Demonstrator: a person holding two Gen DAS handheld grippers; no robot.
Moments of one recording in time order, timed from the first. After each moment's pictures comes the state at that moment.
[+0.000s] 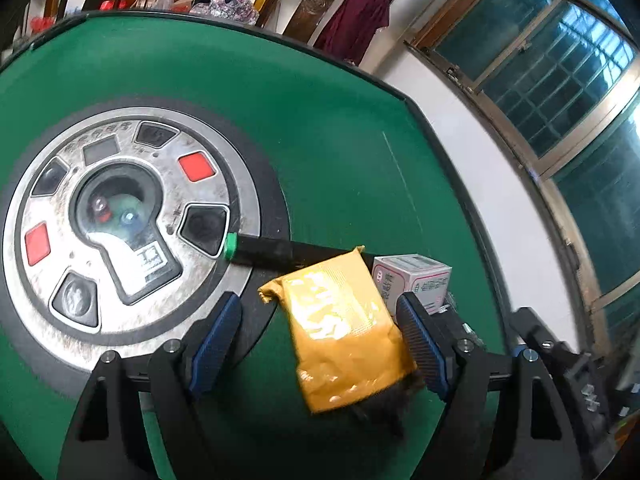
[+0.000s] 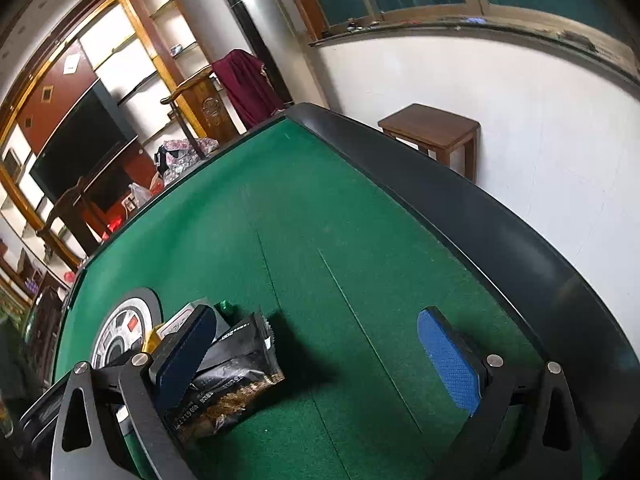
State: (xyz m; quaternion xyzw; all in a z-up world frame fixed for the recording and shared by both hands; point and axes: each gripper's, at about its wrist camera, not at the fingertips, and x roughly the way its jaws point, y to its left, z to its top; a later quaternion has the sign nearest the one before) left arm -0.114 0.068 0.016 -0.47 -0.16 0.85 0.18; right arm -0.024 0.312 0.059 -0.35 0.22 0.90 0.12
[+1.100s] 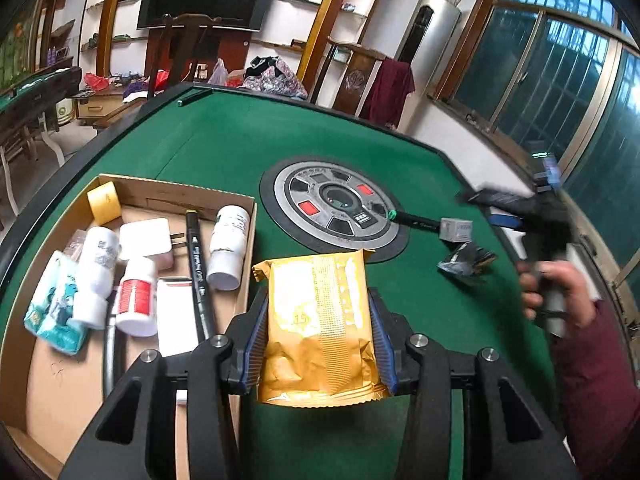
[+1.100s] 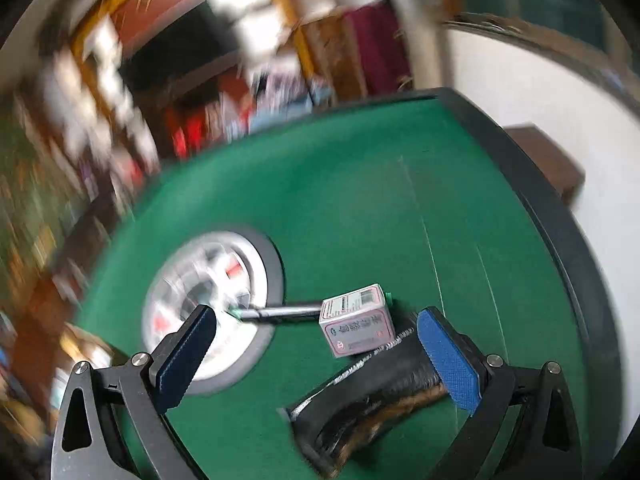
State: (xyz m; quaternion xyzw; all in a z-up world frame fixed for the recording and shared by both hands) left arm 0.087 -0.126 0.091 -0.37 -0.13 0.91 0.10; right arm -0.110 0.198 0.093 -0.45 0.03 0.89 -0.04
